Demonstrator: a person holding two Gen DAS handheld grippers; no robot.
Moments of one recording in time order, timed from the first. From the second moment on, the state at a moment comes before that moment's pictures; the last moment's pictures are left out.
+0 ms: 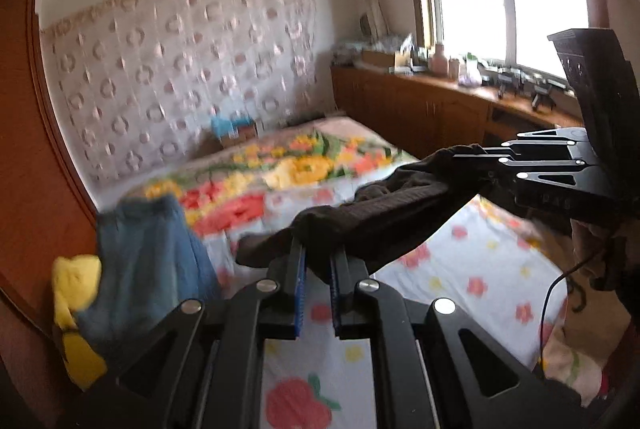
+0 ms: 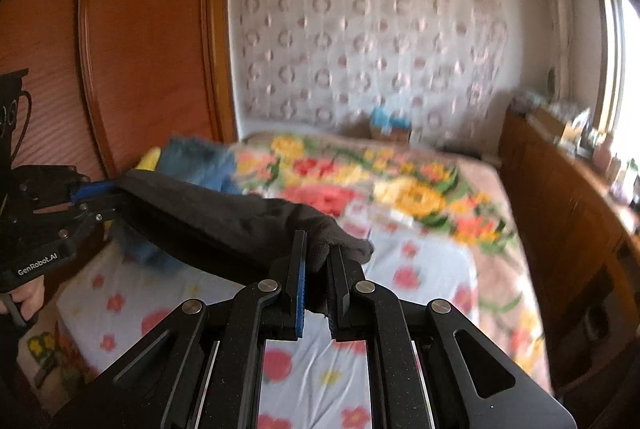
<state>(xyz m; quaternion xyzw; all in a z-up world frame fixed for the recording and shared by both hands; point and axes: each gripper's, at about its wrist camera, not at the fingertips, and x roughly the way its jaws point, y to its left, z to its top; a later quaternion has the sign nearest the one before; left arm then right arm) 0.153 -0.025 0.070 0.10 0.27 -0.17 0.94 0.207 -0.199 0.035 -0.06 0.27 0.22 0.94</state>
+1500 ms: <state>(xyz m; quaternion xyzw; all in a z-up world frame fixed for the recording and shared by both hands) 0.054 -0.027 -0.034 0.07 0.35 -0.22 0.91 0.126 -0.198 -0.078 -0.01 0.37 0.25 0.89</state>
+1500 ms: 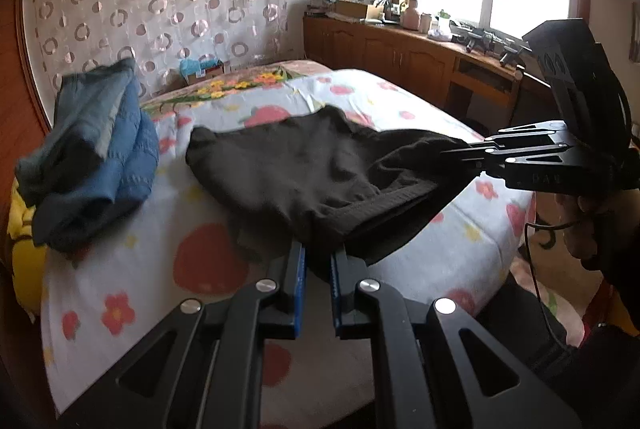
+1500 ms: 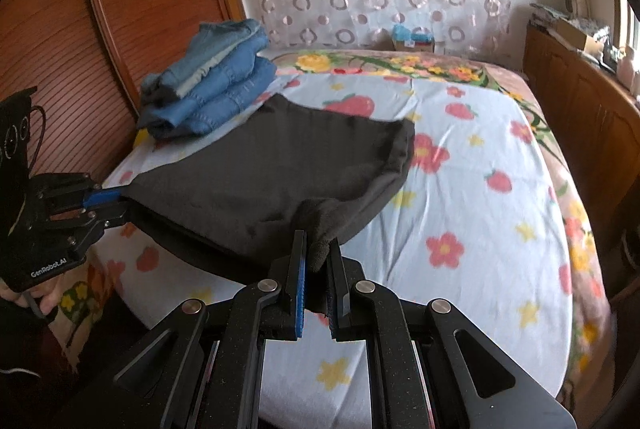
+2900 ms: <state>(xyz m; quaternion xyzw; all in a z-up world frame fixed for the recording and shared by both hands) 0.019 -0.024 -0.021 0.05 0.34 -0.26 0.90 0.072 -0.222 -0.074 0.01 0.35 0.26 0.90</state>
